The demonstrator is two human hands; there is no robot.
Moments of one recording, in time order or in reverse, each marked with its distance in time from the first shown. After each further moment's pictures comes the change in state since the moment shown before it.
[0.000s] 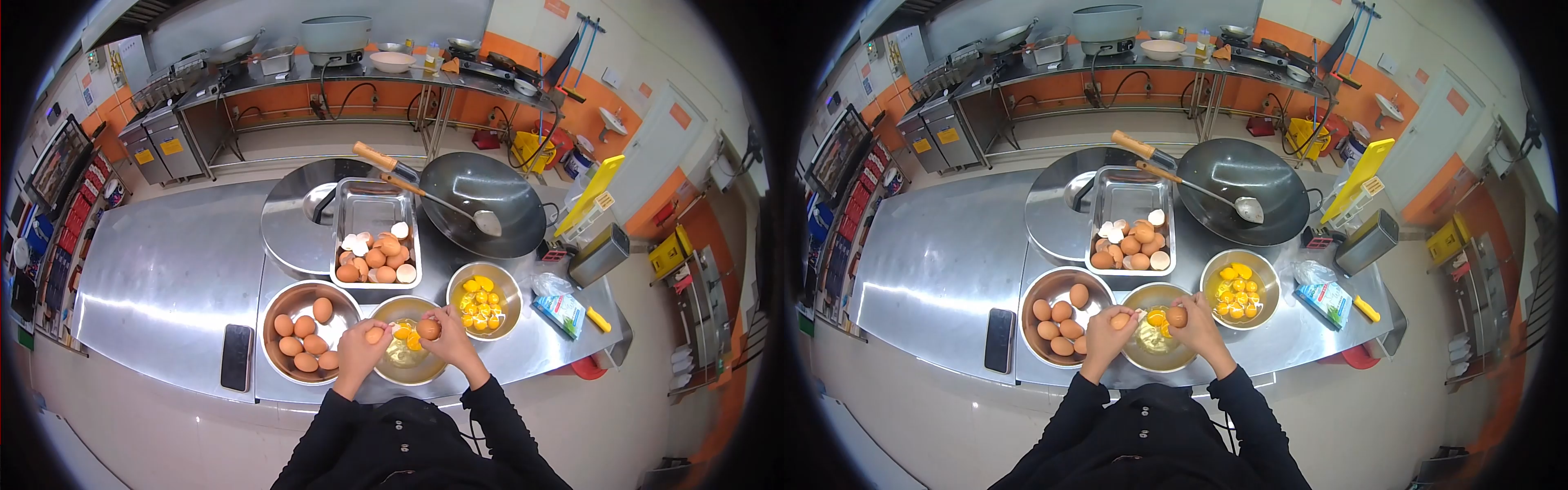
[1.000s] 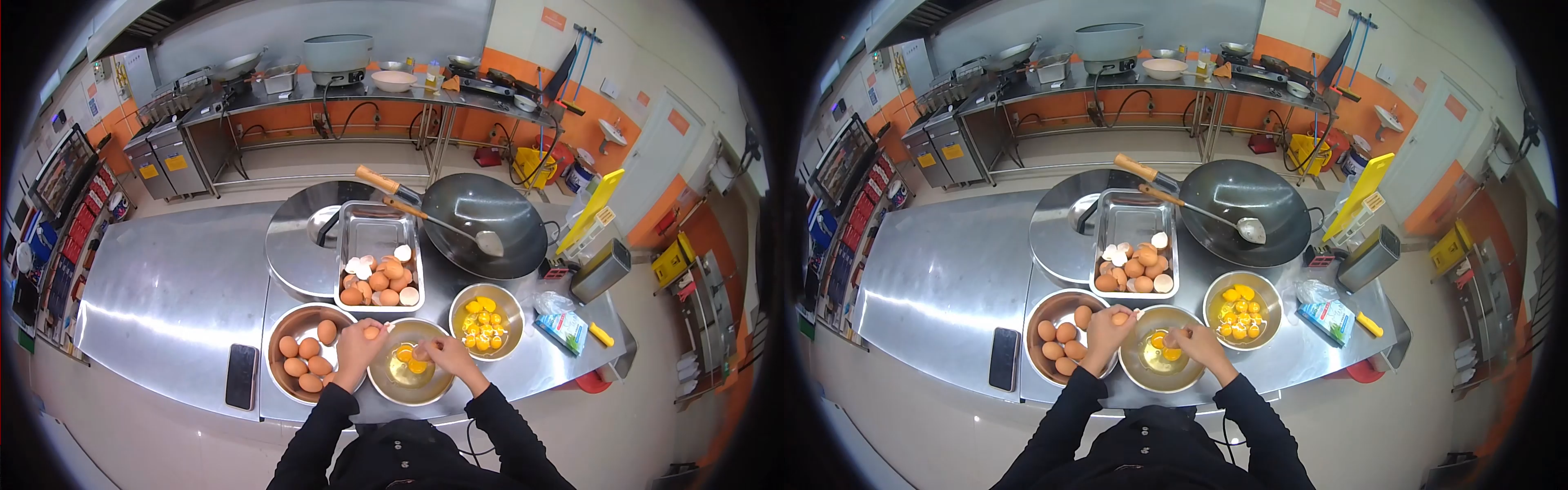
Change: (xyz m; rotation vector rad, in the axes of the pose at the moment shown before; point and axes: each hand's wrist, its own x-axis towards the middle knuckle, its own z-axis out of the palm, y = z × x) left_hand 0.048 -0.013 0.001 0.129 -0.019 -0.057; right_hand 0.022 0.023 0.010 0.015 -0.137 0.306
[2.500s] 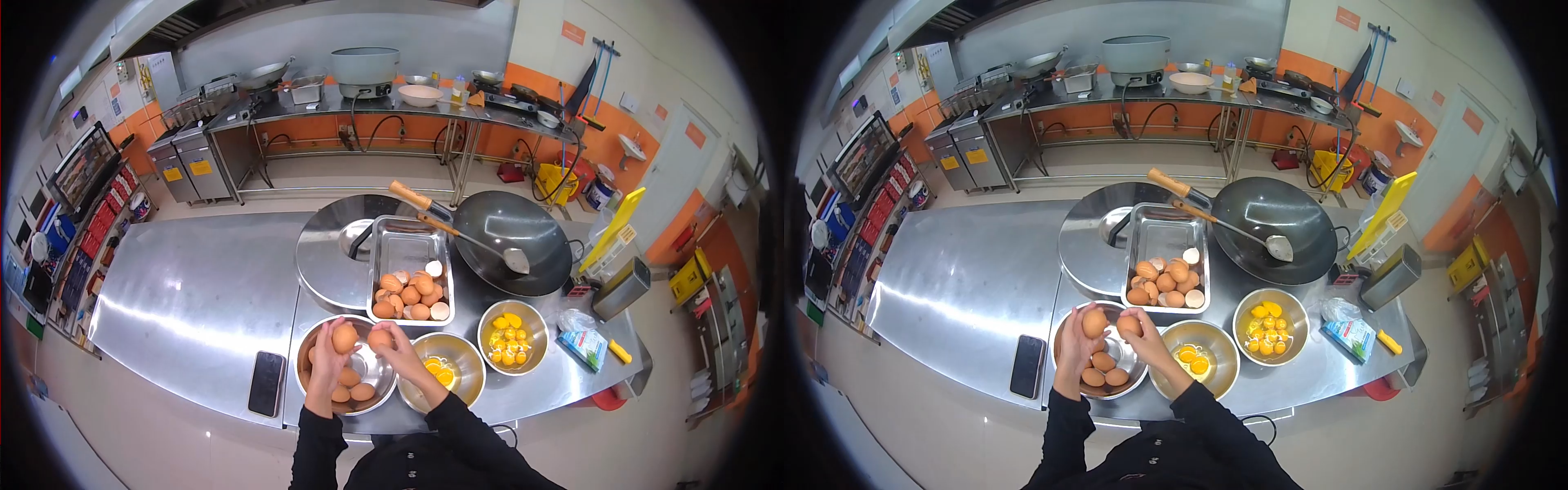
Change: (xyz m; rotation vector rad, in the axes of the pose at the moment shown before) left_hand 0.004 -0.056 -0.090 -1.154 -0.050 -0.339; right_hand 0.028 -0.120 0.101 0.914 -0.270 -0.246
